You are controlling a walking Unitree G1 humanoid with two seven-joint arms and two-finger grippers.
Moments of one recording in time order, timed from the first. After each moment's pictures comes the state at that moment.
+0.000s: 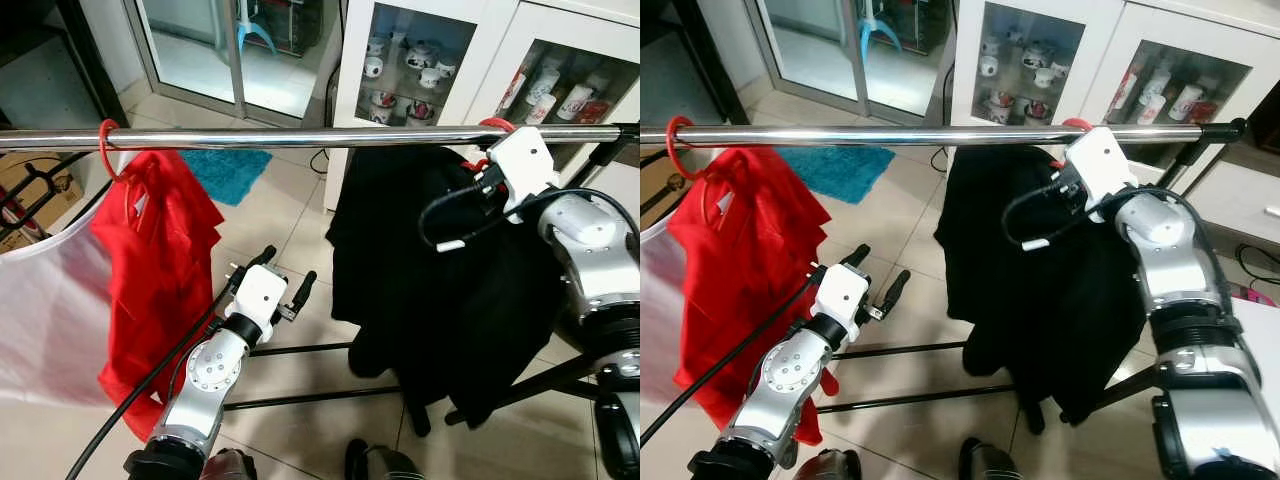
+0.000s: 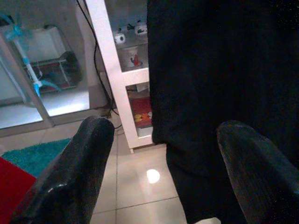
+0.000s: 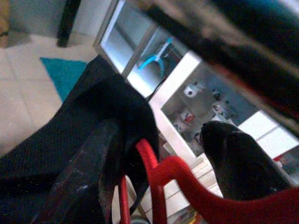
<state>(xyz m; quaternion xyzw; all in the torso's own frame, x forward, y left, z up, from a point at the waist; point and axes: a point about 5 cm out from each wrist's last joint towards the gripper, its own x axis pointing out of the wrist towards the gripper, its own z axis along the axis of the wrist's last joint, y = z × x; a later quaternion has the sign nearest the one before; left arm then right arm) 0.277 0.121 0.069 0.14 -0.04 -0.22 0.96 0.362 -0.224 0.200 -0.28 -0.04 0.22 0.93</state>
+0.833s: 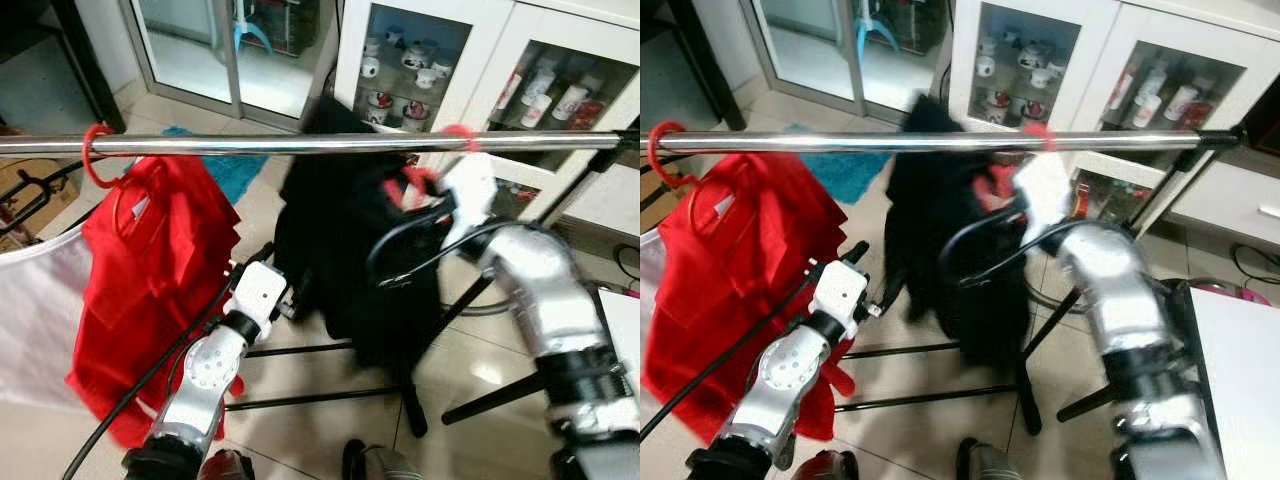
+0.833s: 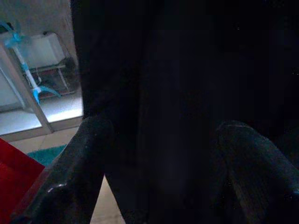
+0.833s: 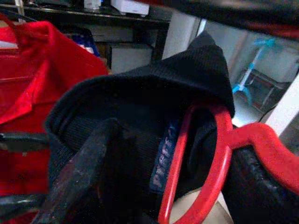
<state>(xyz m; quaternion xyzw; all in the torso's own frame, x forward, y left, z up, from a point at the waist) 0.281 0.120 0.076 0.14 -0.05 -0.22 0.96 0.328 -0.141 0.182 -0.09 -0.06 0.39 0.92</state>
